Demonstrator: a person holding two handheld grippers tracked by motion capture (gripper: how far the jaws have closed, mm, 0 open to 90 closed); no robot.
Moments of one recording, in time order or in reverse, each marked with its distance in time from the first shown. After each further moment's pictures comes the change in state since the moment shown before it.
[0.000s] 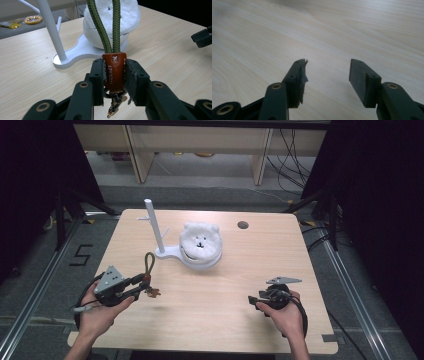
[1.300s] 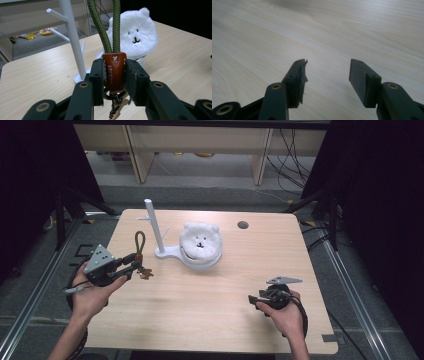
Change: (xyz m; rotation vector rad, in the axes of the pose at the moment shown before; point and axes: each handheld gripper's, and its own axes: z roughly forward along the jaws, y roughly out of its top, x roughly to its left) left arm 0.031 0.038 0.001 -0.052 0.064 0.021; right arm 0.003 0.000 -0.001 -0.011 -0.023 0.020
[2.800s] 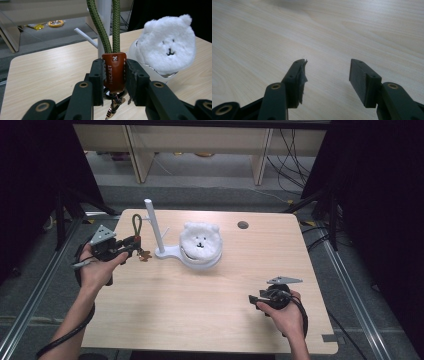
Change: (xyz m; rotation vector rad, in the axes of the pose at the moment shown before) left arm 0.052 0.010 0.048 0.020 0.055 -0.117; right arm -0.001 0.000 0.000 0.009 -0.008 0.009
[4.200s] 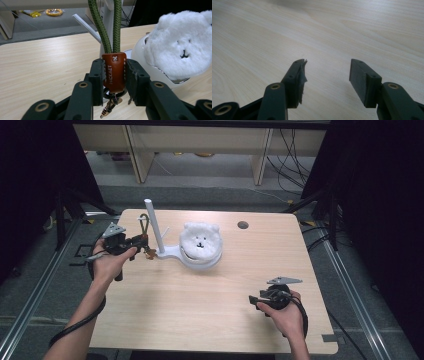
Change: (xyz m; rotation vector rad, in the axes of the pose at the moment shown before) left arm 0.005 -0.005 0.038 0.049 -0.001 -0.072; right arm 0.000 -0.001 0.001 0.003 -0.004 -0.003
